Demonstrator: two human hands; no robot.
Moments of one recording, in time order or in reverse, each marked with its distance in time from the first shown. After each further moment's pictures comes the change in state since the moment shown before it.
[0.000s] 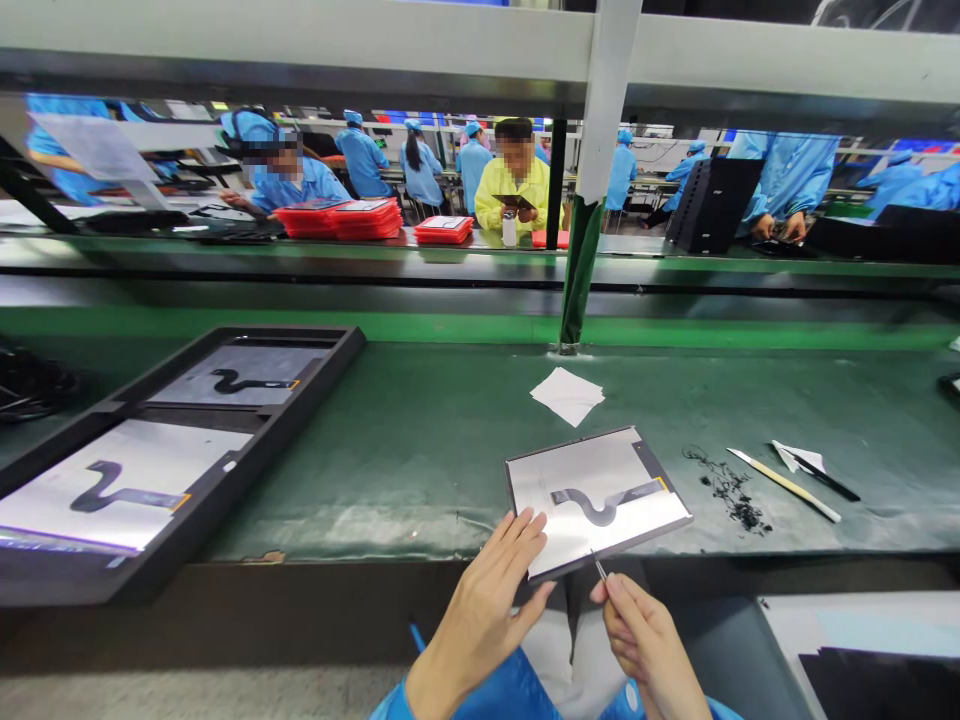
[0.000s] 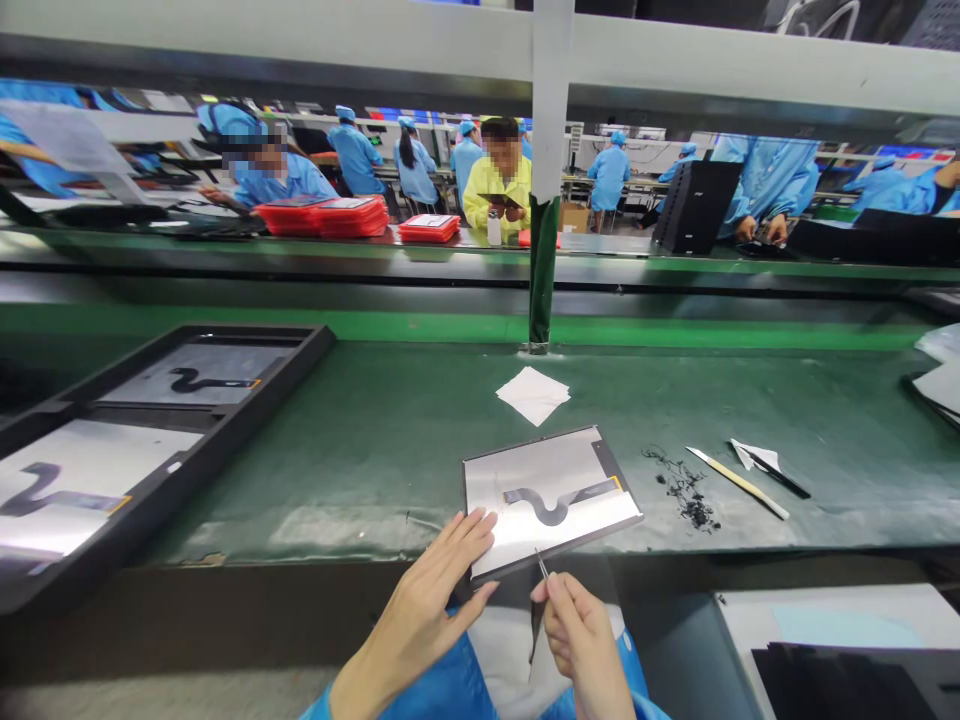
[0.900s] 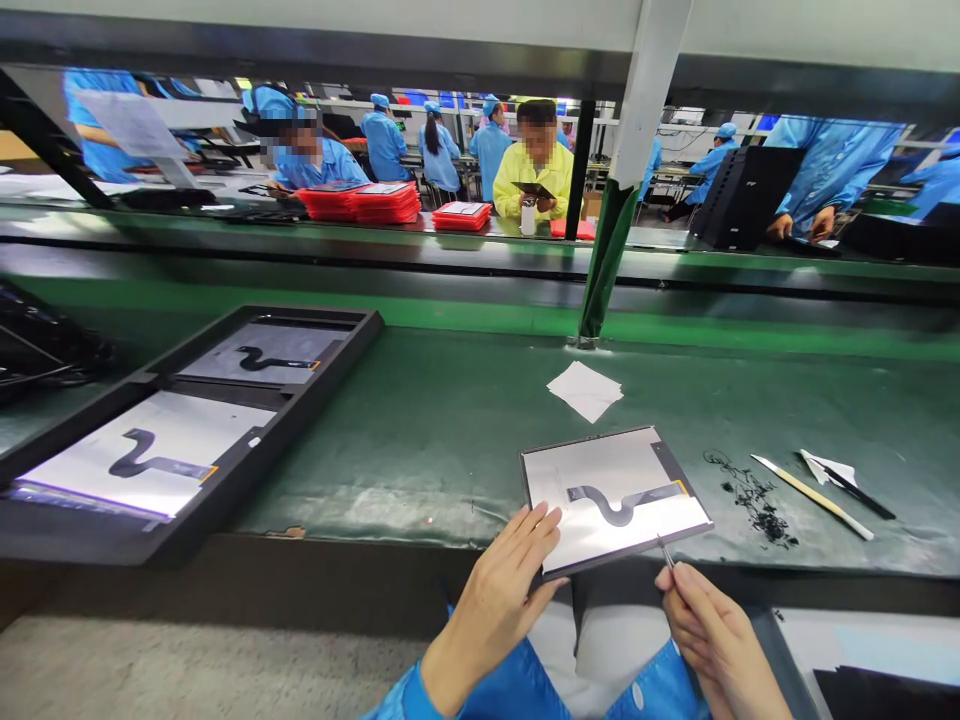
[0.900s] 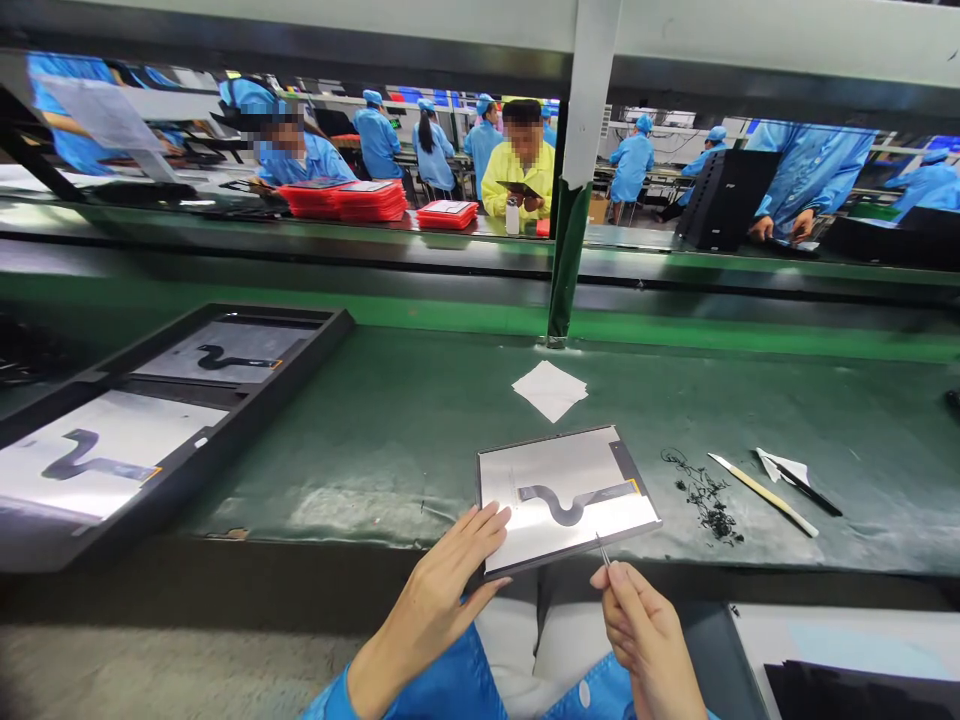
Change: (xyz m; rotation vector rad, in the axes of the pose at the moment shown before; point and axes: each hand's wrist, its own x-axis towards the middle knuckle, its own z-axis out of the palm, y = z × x) left_hand -0.003 -0.001 0.002 -0.009 0.012 0.000; right_hand -0.017 -0.042 -0.023 0.003 0.143 -0.070
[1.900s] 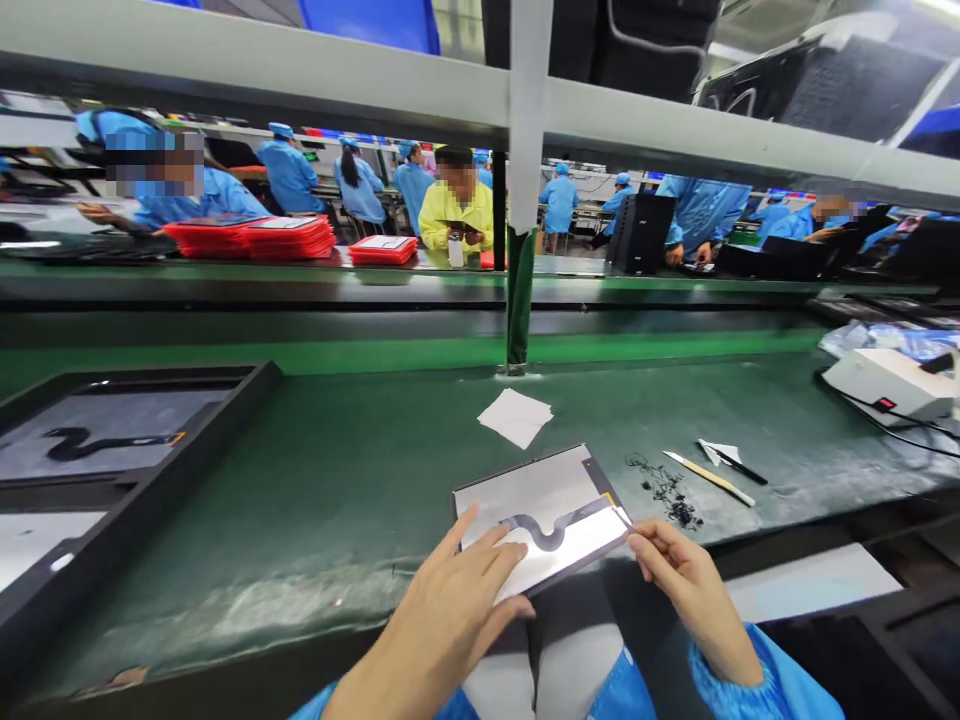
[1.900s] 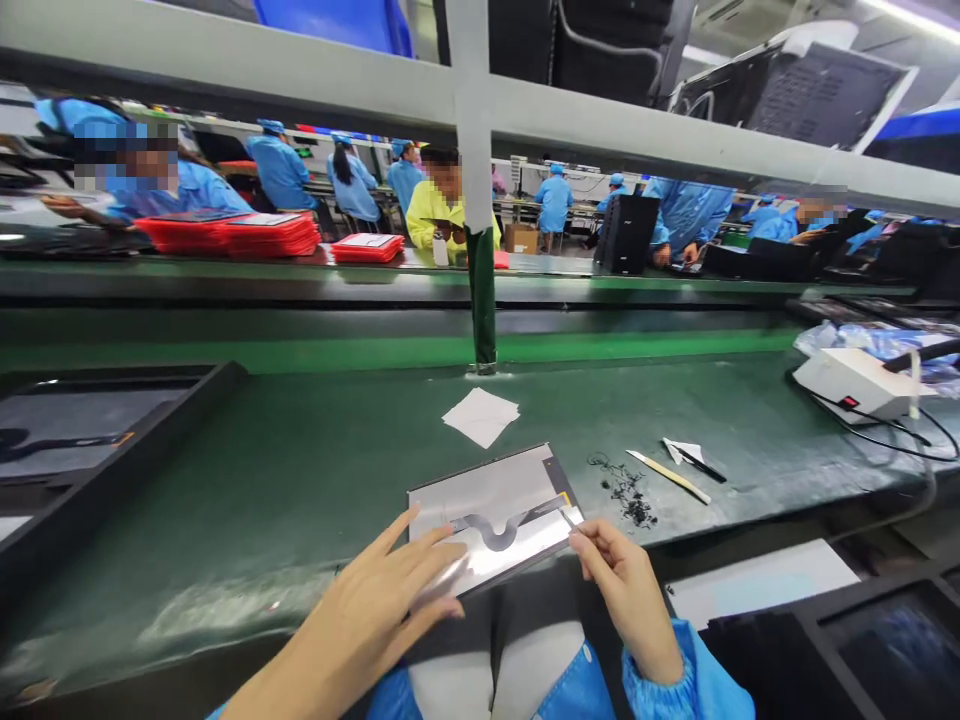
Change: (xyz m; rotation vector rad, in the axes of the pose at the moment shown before) left_hand 0.081 0.008 -0.042 -0.036 -0.185 0.197; right_hand 0.024 -0.051 -0.033 -0.511 0.084 -0.473
